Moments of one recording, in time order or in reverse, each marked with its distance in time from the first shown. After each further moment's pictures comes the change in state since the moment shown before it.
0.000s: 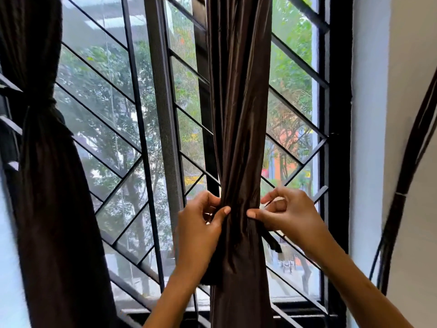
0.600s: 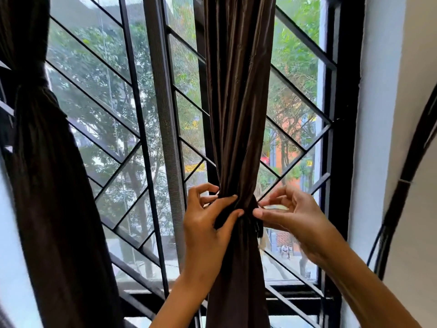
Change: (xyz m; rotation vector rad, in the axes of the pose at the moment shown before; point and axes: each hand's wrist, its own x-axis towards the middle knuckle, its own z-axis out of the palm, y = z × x) left_hand -0.032 -0.003 0.007 0.161 0.143 0.355; right_hand -0.022 0.005 -0.001 0.427 -0.062 0.251
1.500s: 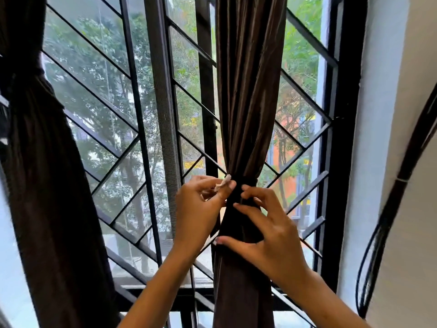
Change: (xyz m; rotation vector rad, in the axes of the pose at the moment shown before) left_hand 0.034 -0.005 0.001 -0.438 -0.123 -0.513; right_hand -0.006 0.051 0.024 -0.901 0.138 -0.948
